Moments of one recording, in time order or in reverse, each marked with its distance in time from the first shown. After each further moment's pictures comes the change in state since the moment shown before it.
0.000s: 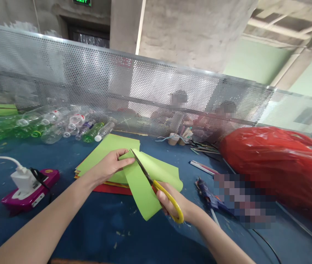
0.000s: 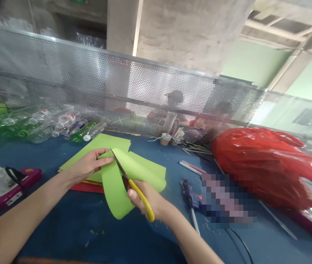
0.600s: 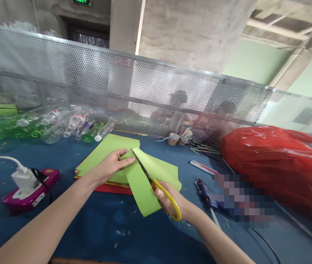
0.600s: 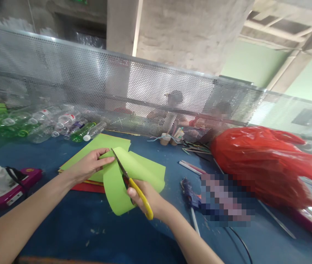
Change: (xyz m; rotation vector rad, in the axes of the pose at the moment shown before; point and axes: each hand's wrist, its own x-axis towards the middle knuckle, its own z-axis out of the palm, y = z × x) left_hand 0.001 -0.001 0.004 -0.036 0.034 -0.011; right_hand 0.004 0.007 0.004 -0.055 0.068 0.006
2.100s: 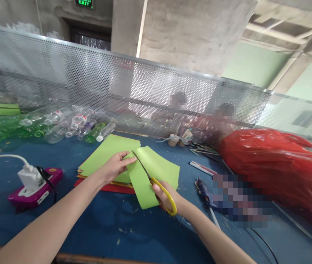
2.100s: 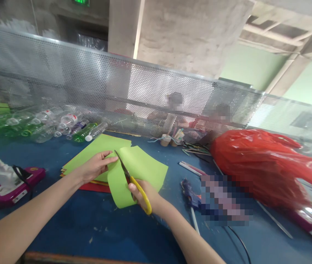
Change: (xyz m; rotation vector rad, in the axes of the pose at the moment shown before) left_hand 0.008 -0.014 0.000 -0.131 0.051 -0.044; right_hand 0.010 0.019 0.008 0.045 0.005 0.145
